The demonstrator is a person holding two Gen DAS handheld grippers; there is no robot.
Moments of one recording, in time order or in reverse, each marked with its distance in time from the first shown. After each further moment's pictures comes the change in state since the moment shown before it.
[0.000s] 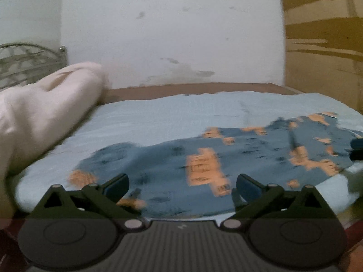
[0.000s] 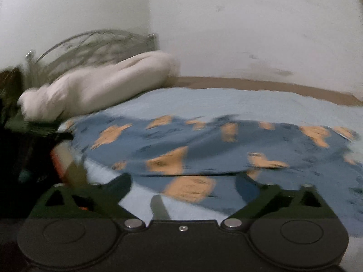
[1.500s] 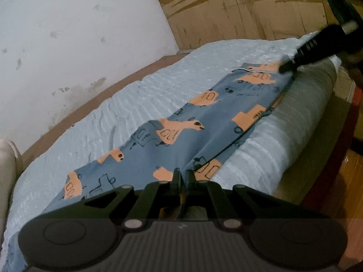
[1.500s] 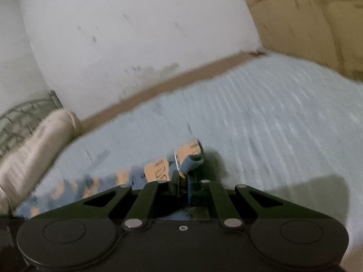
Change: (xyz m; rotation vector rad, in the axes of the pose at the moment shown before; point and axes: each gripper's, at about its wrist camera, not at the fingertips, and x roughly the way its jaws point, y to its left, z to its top) left arm 0.035 -0.183 0.003 0.539 0.065 -0.288; right arm -0.091 -0.170 -0.002 0.480 -0.028 -0.329
